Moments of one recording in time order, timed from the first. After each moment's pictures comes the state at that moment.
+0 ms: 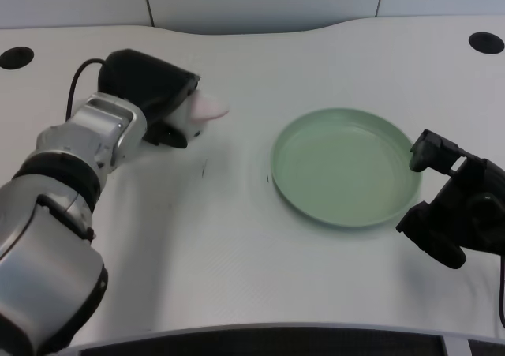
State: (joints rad) left arm -1.16 0.20 -0.68 1.41 0.92 -0.26 0.33; right arm -0.66 -0.19 -0.33 1.13 0.42 -0.01 1.54
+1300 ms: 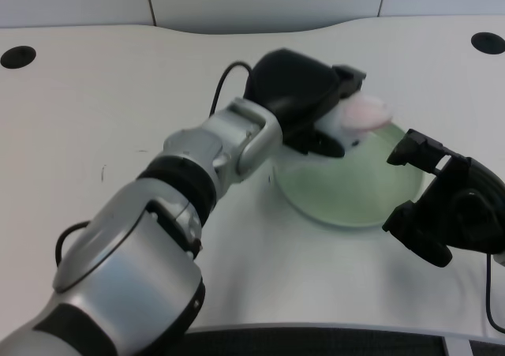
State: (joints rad) left arm -1.18 -0.10 -0.64 1.39 0.85 -0.41 0.39; right arm -0.66 -0.16 -0.32 1.09 0.42 0.01 1.52
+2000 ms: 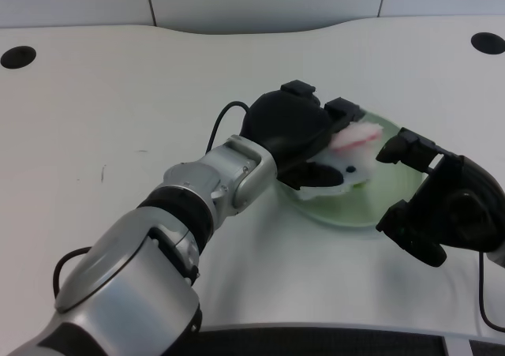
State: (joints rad) left arm -1.11 -0.11 -0.68 1.39 0.86 -0.40 0.41; right arm -0.66 -0.14 -0.30 1.07 0.43 0.02 1.52
